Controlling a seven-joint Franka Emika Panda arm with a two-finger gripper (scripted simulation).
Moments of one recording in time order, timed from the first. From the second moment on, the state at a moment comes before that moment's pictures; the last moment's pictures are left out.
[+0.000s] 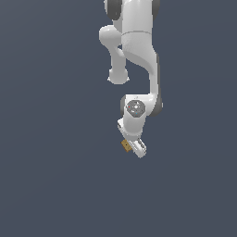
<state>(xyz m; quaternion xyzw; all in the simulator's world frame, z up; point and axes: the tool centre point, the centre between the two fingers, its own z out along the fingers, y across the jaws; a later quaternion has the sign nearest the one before) 0.007 0.062 0.012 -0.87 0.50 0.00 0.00</state>
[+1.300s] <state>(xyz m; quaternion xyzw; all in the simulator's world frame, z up) -0.026 0.090 0.088 -0.87 0.50 0.00 0.00</state>
